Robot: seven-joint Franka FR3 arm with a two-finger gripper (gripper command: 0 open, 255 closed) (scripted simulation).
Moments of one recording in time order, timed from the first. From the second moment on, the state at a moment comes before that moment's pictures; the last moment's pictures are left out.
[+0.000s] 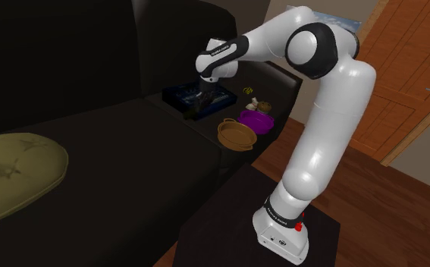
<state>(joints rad) -0.10 0.17 -0.22 -2.05 0.07 2.28 -0.39</state>
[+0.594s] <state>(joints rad) -0.14 0.12 -0.25 -2.05 0.06 2.22 -0.47</state>
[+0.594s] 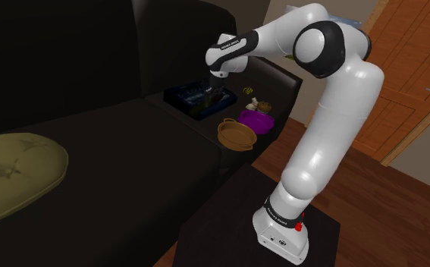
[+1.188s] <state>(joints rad) -0.26 0.09 -0.34 -2.08 0.08 2.21 -0.69</state>
